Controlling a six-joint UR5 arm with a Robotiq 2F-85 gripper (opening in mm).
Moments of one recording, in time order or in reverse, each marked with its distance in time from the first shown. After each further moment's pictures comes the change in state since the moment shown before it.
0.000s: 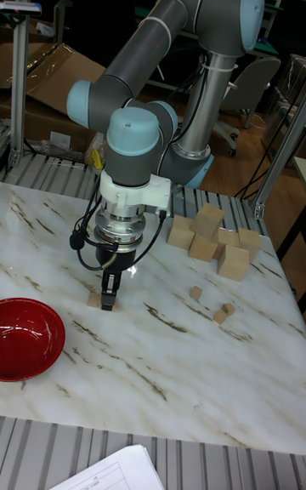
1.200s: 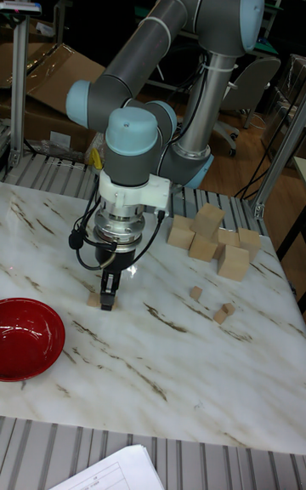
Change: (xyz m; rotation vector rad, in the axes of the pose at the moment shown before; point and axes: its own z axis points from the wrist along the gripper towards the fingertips) arm 0.001 0.000 0.000 0.001 -0.001 0.012
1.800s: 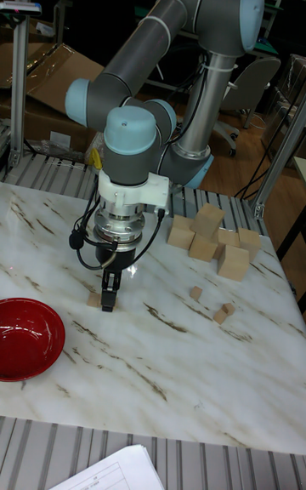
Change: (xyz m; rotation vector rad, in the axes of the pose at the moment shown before) arm -0.002 0.003 -0.002 -0.012 -0.013 -0.019
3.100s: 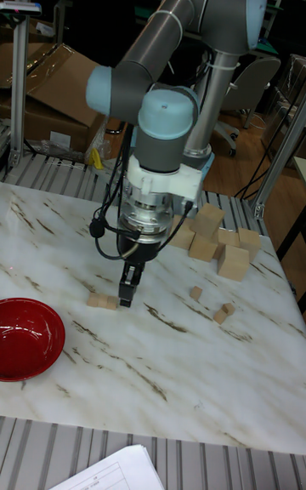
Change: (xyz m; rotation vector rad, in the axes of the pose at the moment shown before) arm -0.053 -0.019 -0.037 0.041 0.023 0.202
